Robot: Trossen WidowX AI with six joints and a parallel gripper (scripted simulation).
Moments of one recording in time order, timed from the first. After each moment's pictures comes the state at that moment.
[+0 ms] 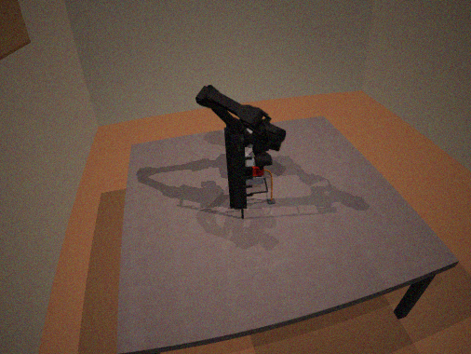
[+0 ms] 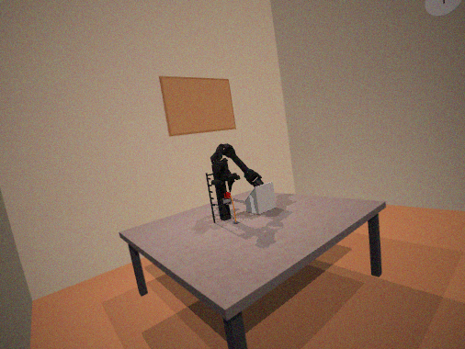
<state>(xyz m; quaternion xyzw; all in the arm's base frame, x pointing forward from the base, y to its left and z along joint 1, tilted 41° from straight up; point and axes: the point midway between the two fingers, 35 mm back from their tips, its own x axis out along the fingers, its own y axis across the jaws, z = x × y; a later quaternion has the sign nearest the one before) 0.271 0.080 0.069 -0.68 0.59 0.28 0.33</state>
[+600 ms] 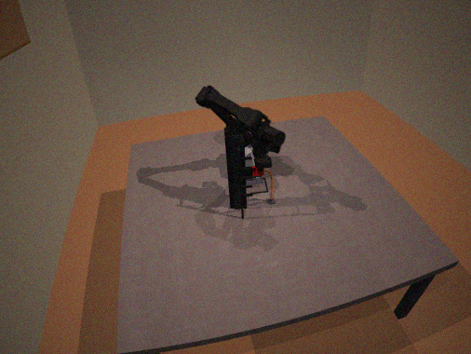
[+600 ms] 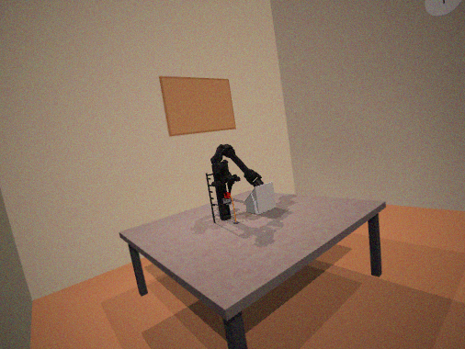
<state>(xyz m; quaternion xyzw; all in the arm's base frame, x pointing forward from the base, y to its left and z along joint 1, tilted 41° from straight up) 0.273 0.074 0.061 -0.68 0.59 0.28 0.33</state>
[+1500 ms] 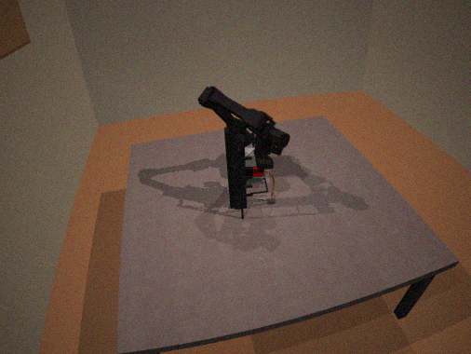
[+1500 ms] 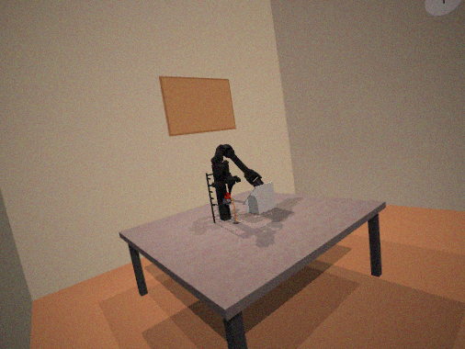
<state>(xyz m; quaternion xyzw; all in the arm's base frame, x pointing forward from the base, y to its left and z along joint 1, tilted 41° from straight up) 0.275 0.074 0.055 -0.69 0.61 0.26 0.30</state>
